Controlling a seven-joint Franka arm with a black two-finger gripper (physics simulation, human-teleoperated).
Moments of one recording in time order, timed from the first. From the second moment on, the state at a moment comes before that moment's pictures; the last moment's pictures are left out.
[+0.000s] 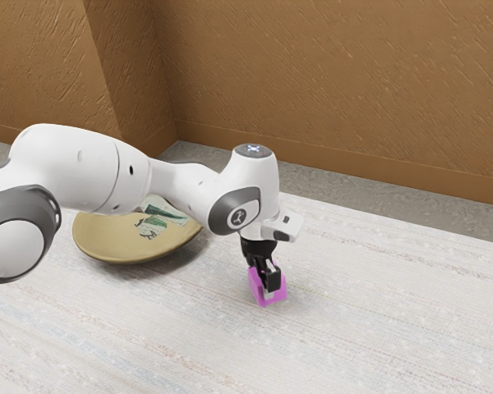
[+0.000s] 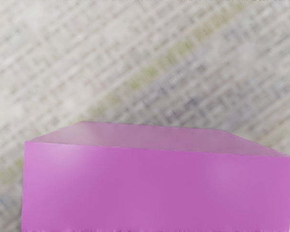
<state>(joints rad) -0.26 0.54 -0.04 -1.74 0.04 2.23 0.31</state>
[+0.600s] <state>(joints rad) -0.20 0.26 0.12 -1.81 0.12 2.15 0.27</state>
